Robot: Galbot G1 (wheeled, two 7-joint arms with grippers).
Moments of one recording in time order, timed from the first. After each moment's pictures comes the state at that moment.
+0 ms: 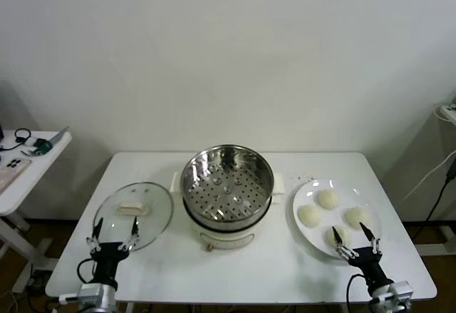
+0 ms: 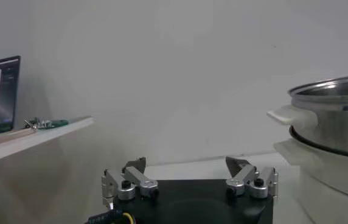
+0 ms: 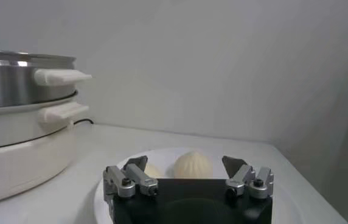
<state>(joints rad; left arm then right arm) 1.59 -1.51 -0.73 -1.92 0.01 -0.09 0.00 -1.54 1.20 0.72 1.71 0.30 0.14 -0.22</state>
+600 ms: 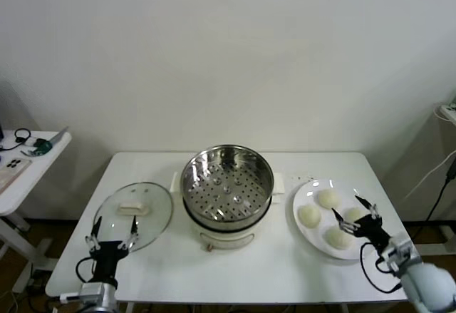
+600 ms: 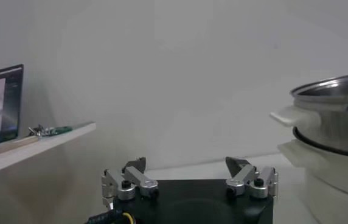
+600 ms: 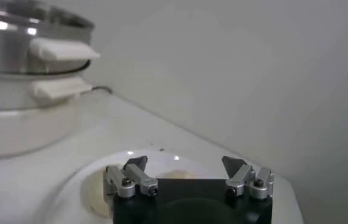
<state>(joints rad) 1.60 -1.49 -0.71 -1.92 0.03 -0.09 -0.04 -1.19 0.75 0.52 1.61 0.13 -0.15 -0.52</state>
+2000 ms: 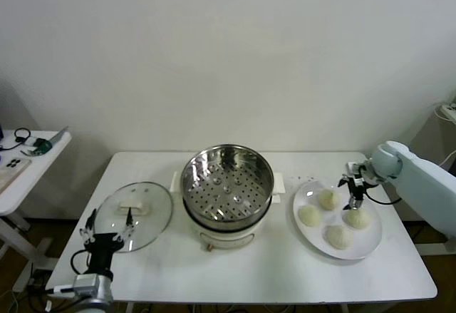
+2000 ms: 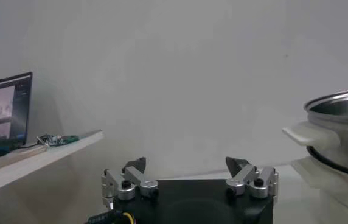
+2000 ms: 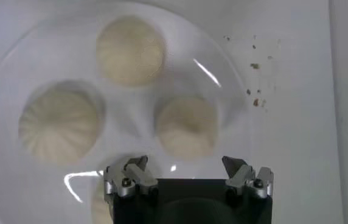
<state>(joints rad) 1.57 -1.46 -0.71 -1.96 0.00 -0.04 -0.07 -0.01 0.79 -0.75 0.89 -0.10 -0.10 -1.06</state>
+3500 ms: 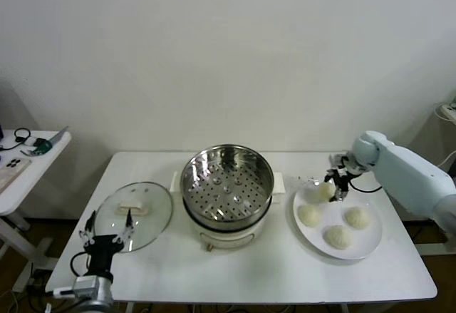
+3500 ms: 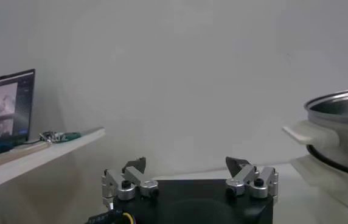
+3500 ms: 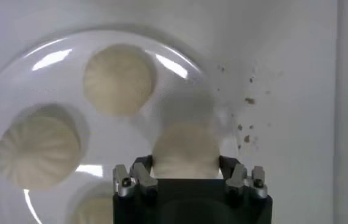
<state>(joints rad) 1.59 -1.47 -0.71 -1.97 0.00 -0.03 -0.07 0.21 0.86 -0.95 0.90 -0.04 0.02 -1.11</state>
